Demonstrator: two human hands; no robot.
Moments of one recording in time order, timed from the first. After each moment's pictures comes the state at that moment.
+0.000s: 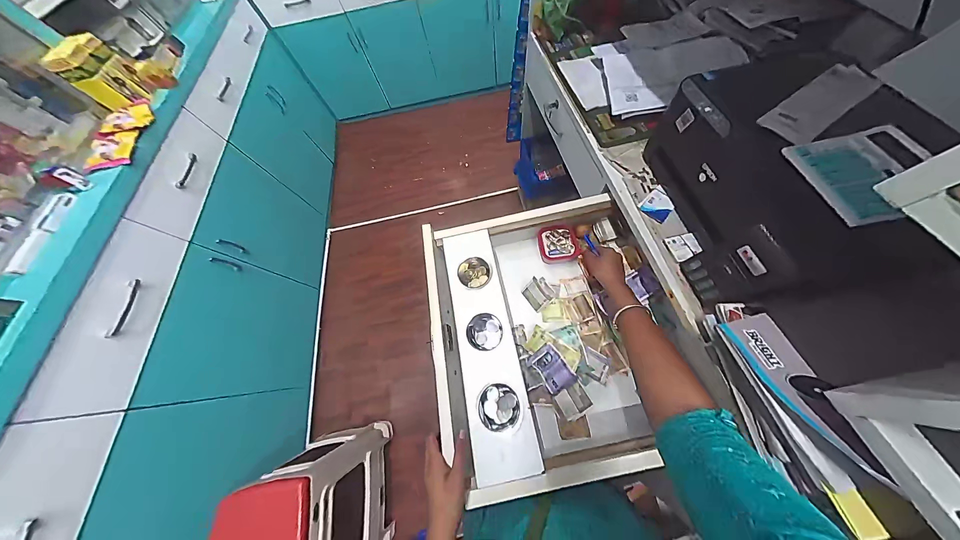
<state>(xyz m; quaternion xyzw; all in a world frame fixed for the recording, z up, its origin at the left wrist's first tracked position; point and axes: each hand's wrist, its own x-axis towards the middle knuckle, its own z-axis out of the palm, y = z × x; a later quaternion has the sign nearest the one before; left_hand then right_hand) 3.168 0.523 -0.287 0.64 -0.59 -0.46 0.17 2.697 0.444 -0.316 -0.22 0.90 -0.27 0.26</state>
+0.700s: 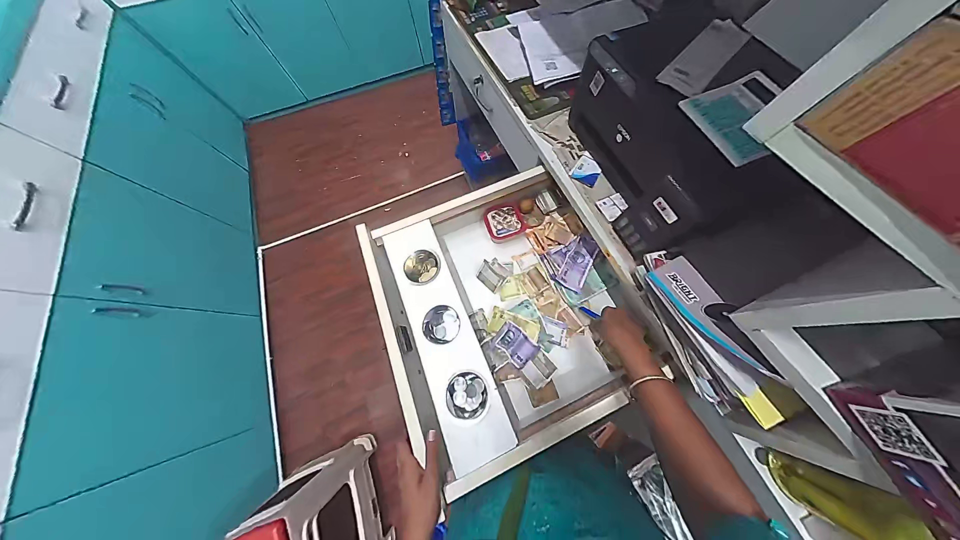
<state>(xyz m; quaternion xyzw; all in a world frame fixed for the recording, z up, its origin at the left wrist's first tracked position) 3.181 0.521 -0.295 0.60 -0.62 -0.48 0.15 2.783 0.617 -0.264 -0.12 0.91 0.08 0.38</state>
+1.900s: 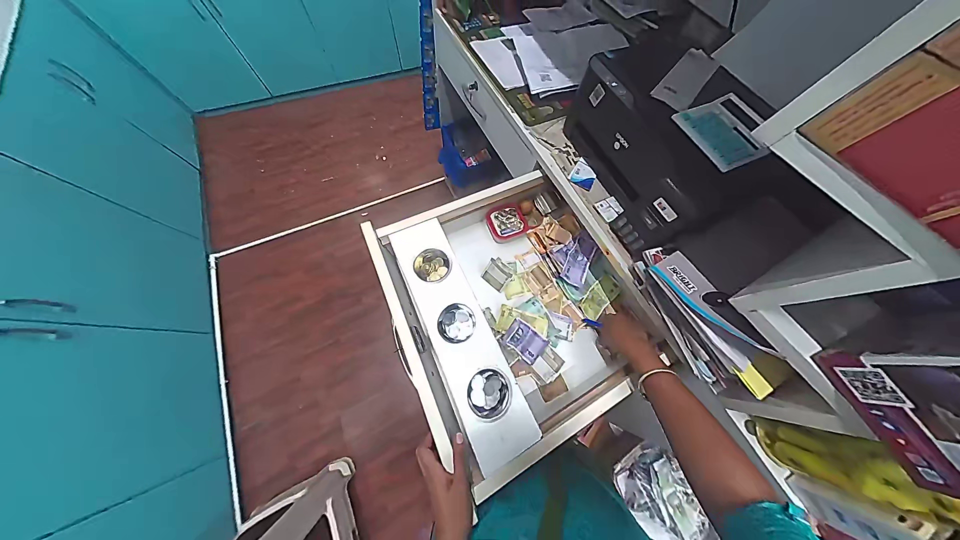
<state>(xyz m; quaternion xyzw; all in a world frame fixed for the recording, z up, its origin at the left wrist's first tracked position) 3.170 0.528 -0.298 0.58 -0.58 -0.55 0.19 2.792 0.640 -0.294 -0.14 0.91 0.15 0.36</state>
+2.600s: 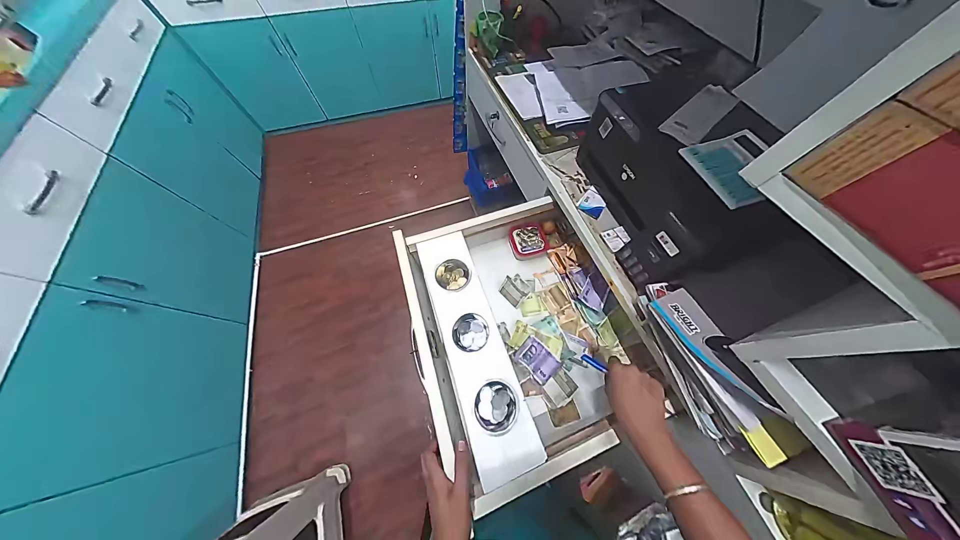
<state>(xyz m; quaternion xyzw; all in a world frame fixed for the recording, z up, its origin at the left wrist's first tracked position) 3.131 0.552 -0.295 0.59 -0.59 -0.51 0.18 2.847 0.636 -0.212 -0.18 0.94 0.12 0.26</state>
